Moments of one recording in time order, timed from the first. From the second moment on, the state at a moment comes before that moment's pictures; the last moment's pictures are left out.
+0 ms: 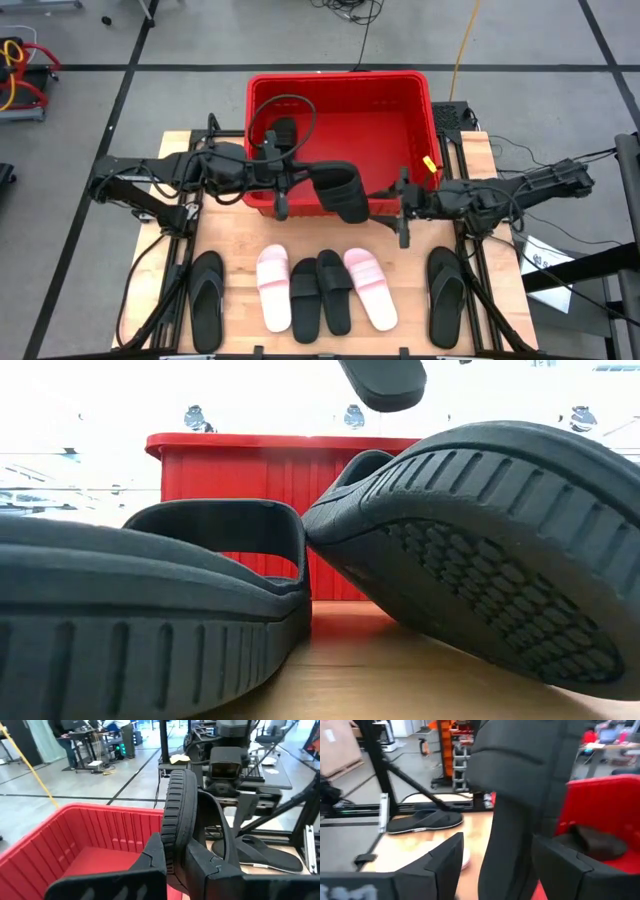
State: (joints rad) left arm -0.10 1.34 1.52 -0.37 -0.30 0.01; right arm 0.24 1.00 0.90 -0.11 0.32 0.08
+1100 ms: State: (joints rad) left arm -0.10 1.34 1.52 -0.36 -0.29 0.13; right arm 0.09 1.10 0.90 0.03 0.18 0.02
